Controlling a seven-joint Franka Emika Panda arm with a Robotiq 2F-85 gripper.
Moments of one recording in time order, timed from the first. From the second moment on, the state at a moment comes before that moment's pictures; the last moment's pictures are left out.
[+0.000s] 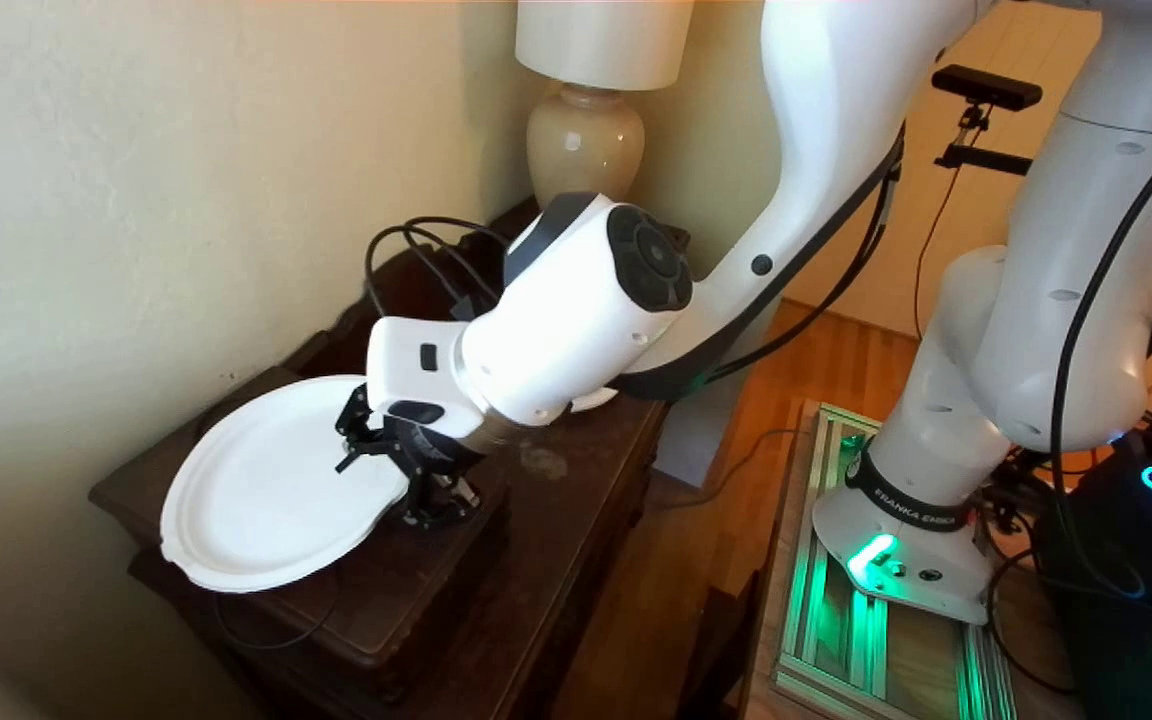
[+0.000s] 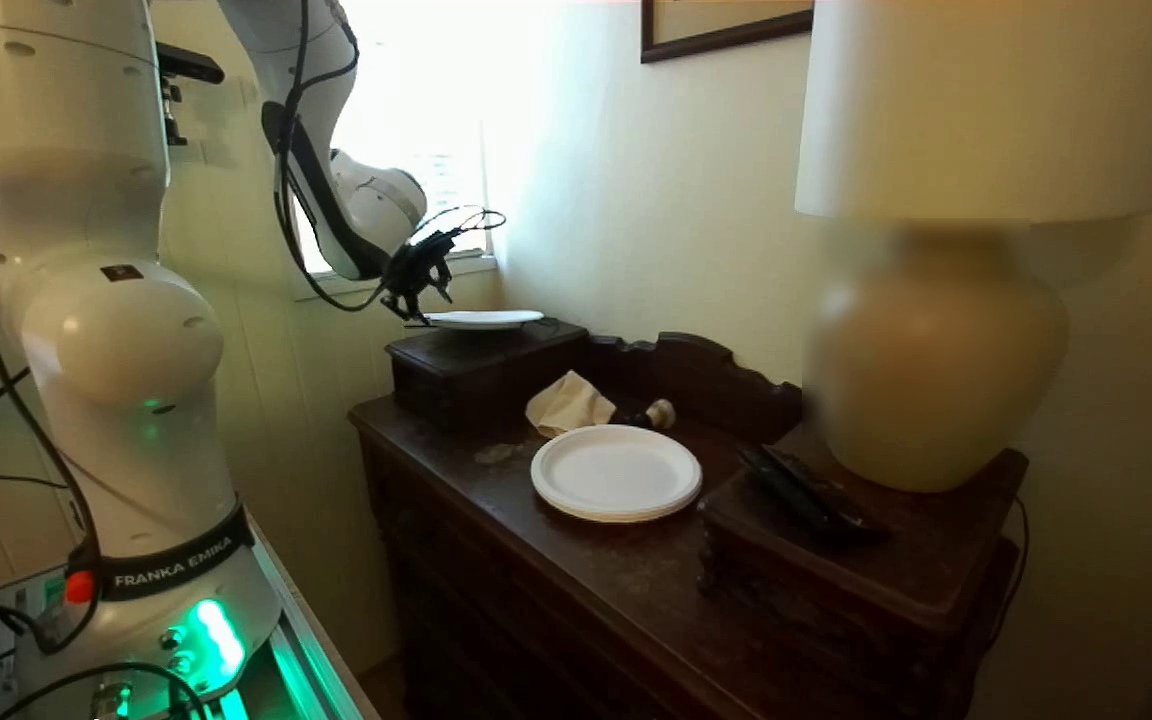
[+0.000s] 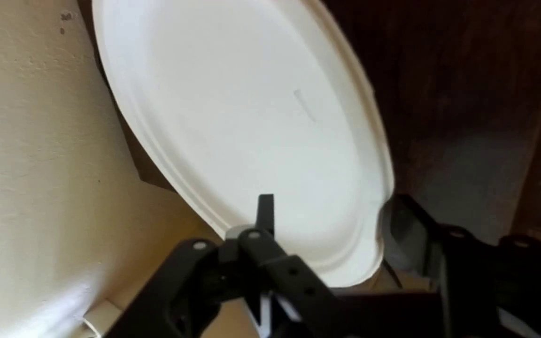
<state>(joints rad) 0.16 0.11 0.41 -2.33 -1.35 2.95 0.29</state>
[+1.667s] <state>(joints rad) 0.35 -0.72 0.23 -2.67 -0.08 2.59 0.41</state>
